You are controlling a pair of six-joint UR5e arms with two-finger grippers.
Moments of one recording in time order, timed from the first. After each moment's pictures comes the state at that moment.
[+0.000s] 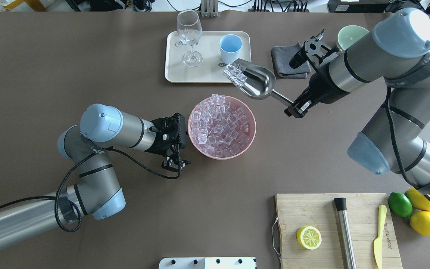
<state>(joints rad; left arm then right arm) -0.52 -2.12 -1.45 -2.48 -1.97 0.09 0.83 -1.19 1.90 -1.33 2.23 0.27</state>
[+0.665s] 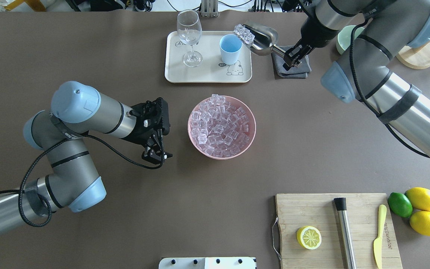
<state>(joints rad) -0.59 -2.05 -1.64 -2.25 -2.06 0.09 0.98 -0.92 1.55 -1.47 2.31 0.22</state>
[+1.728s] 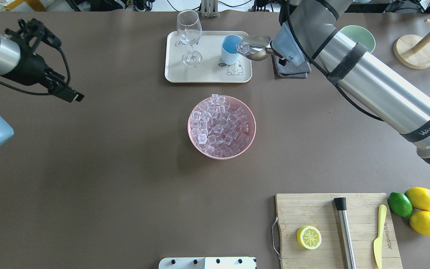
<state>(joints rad) -0.99 -1.84 -1.81 -1.98 -2.25 -0.27 0.97 -0.63 1.26 -1.95 2.29 -0.11</state>
